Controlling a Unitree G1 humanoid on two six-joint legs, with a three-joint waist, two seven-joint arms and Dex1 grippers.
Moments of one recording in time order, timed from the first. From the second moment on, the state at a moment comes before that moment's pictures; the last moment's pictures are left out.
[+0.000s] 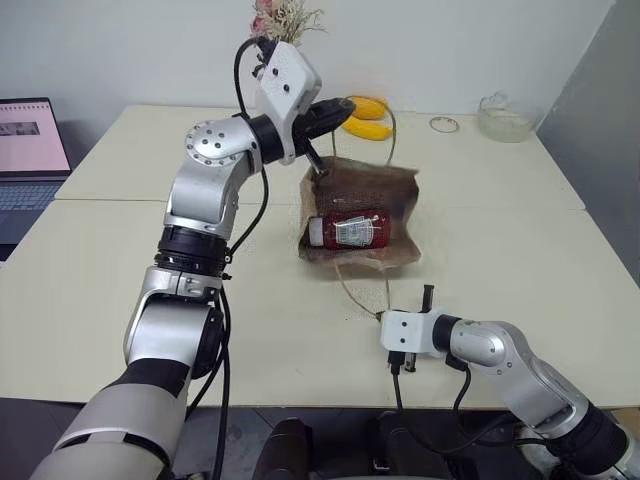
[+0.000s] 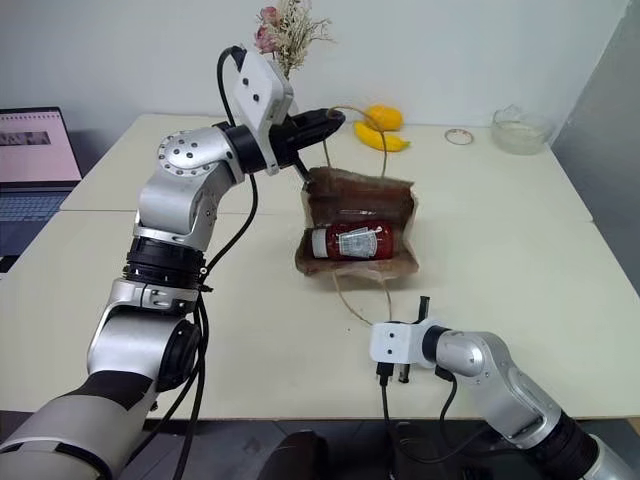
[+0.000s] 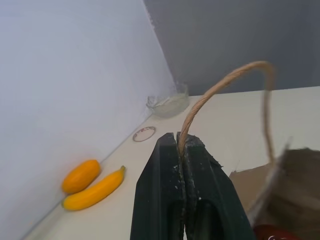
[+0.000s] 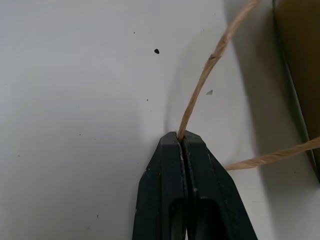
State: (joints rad) left arm -1.09 0.39 -0.06 0.40 -0.18 0.19 -0.84; right arm -0.20 -0.68 0.53 -0.43 -0.34 0.38 0.68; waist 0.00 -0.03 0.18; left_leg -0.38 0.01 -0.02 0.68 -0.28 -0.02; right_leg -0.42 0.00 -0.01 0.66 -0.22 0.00
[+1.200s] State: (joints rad) left arm -0.99 0.38 -0.07 0.24 -0.27 0.27 -0.97; right arm -0.64 -0.49 0.43 -0.38 0.03 0.74 0.67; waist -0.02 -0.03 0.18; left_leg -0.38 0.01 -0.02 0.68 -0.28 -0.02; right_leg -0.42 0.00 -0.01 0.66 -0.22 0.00
